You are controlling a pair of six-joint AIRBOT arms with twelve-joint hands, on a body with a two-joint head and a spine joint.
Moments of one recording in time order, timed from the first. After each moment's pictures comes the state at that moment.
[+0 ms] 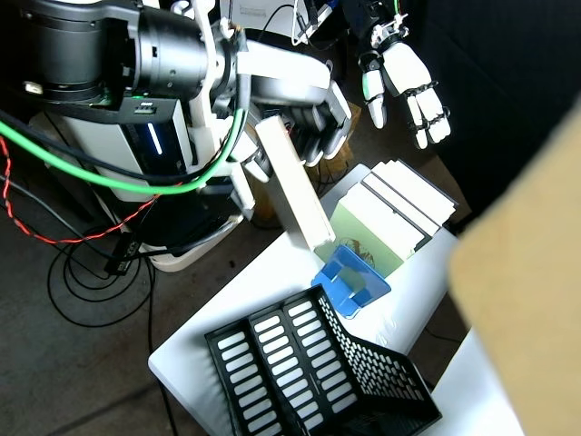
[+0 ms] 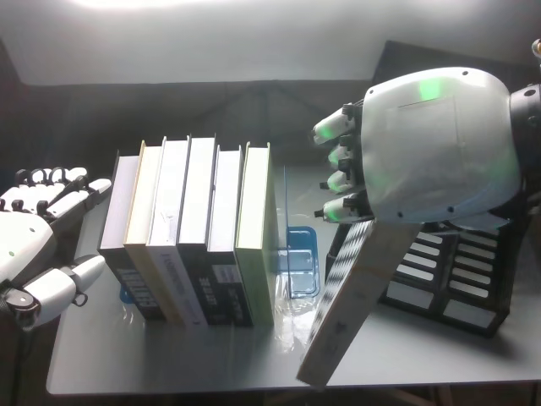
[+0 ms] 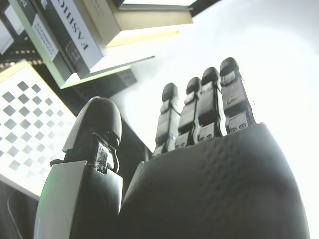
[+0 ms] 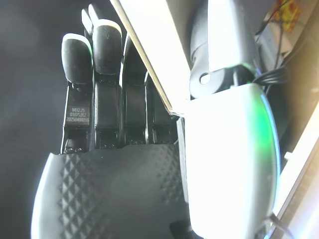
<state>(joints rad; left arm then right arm) 1.17 -1.05 1.12 -0.51 -1.17 0.94 -0.14 -0.99 0.97 -1.86 0.45 0.02</state>
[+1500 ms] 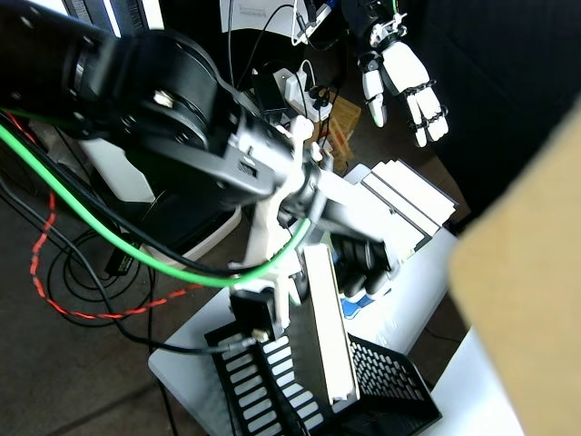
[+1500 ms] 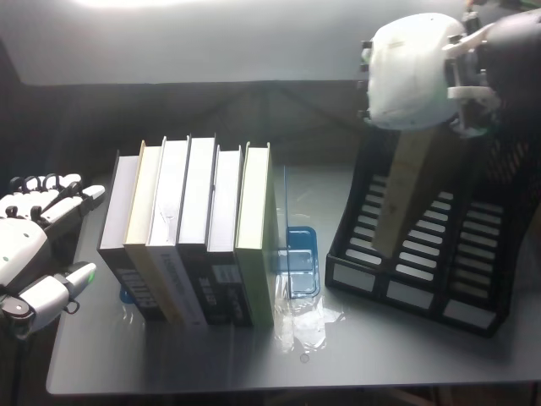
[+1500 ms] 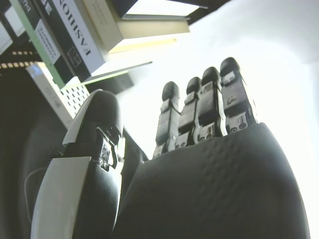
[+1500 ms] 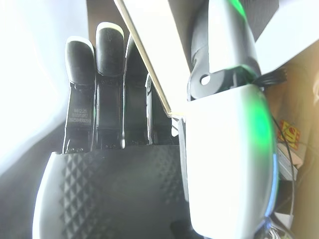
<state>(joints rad) 1.19 -1.05 1.11 -0.53 -1.18 0.91 -0.14 -1.29 1.35 -2.98 0.28 0.93</state>
